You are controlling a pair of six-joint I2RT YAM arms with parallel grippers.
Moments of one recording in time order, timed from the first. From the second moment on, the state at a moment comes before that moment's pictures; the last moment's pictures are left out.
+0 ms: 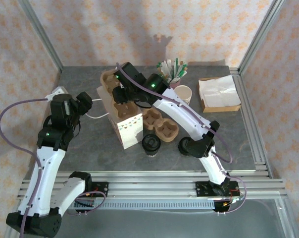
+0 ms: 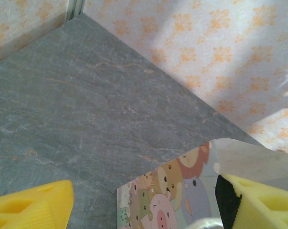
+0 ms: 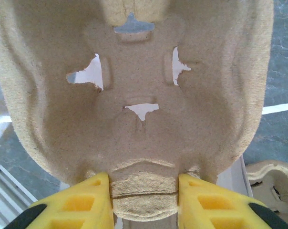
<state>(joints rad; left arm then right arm) -0.04 0.87 1.05 -0.69 -0.22 -0.68 0.97 2.16 2.60 -1.23 0.10 0.46</state>
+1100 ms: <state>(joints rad) 0.05 1.13 1.19 -0.69 -0.09 -0.60 0.99 2.27 2.65 -1.40 0.12 0.42</state>
